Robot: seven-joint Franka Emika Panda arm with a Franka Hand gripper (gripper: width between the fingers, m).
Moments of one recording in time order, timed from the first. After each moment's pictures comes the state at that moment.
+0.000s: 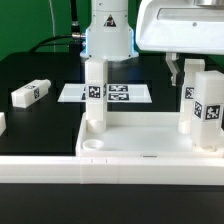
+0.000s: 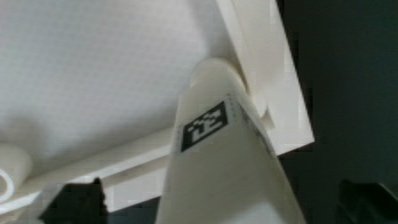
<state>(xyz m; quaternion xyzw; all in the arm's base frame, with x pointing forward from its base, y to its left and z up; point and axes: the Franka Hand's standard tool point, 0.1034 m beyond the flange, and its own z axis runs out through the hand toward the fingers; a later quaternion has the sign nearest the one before) 0.624 0.101 0.117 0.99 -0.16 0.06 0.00</state>
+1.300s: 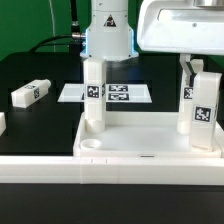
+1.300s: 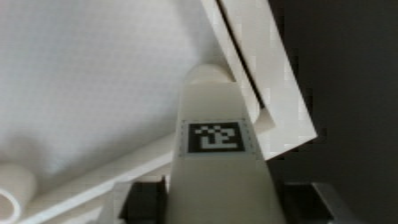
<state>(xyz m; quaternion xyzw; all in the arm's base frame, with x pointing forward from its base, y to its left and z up) 0.623 0.103 0.116 0.96 -0.28 0.06 -0.01</state>
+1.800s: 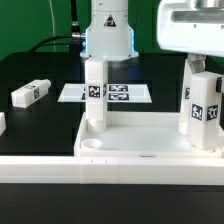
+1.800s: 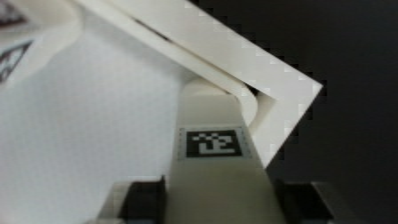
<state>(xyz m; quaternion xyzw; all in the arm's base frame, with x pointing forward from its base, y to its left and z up) 0.622 0.110 0.114 0.83 -0.55 0.05 -0.04</state>
